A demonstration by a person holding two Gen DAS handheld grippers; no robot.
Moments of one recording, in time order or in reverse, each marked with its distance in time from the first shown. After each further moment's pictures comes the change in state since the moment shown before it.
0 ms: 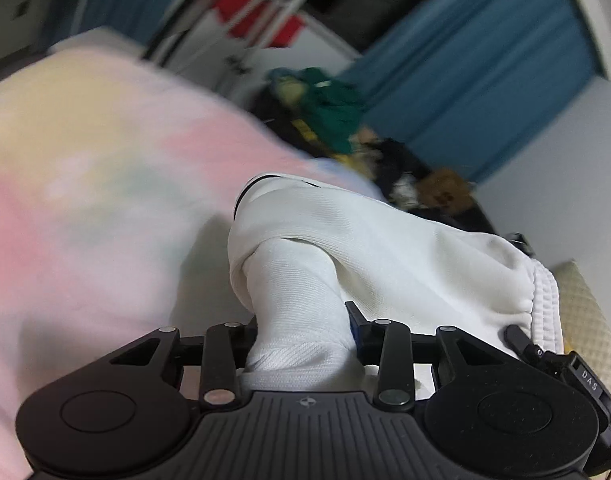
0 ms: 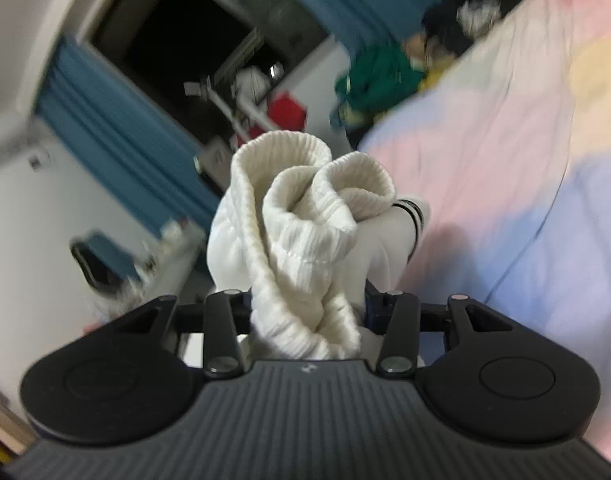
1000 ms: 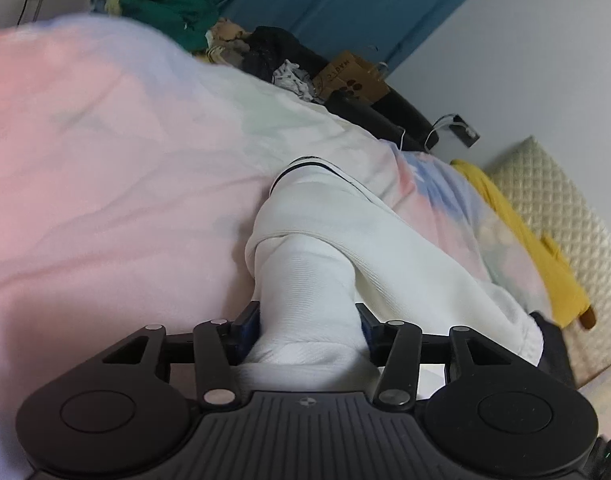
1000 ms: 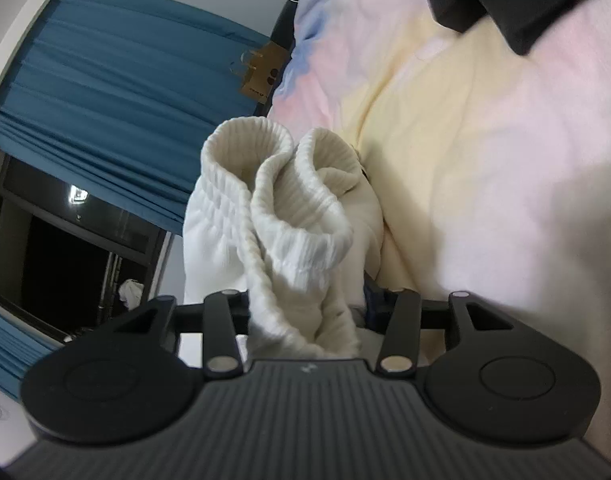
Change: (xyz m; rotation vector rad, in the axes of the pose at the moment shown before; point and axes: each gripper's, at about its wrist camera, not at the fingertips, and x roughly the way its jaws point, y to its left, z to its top) left arm 0.389 -0.222 -0.107 0.248 0.222 -0.187; right arm -0.045 -0.333 0.085 0.502 -0.370 -0.276
